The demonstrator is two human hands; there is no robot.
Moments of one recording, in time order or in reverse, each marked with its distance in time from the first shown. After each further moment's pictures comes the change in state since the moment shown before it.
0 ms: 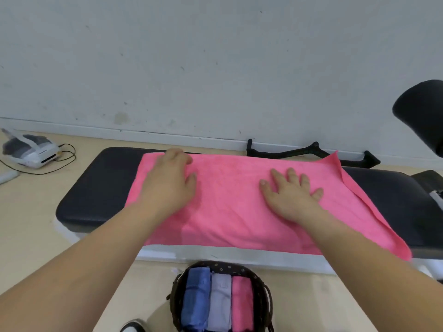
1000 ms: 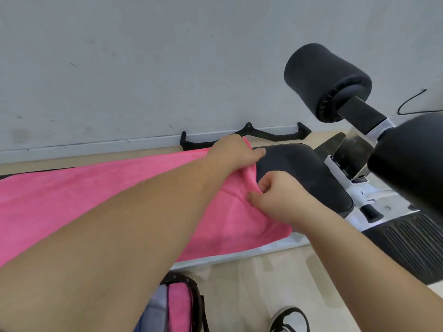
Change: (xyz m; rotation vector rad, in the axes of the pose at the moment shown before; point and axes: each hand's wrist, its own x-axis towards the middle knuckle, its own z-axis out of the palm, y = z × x) left_hand 0.108 0.332 0.185 -0.024 -0.527 0.066; right_hand -0.024 0.195 -0.069 0.481 0.054 0.033
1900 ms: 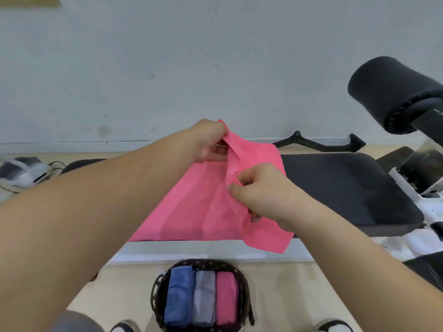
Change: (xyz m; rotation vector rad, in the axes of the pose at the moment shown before) left_hand -0.086 -0.137 -0.122 -1.014 0.099 -0.351; right_hand -0.063 -0.143 0.063 0.328 -0.262 -0.247
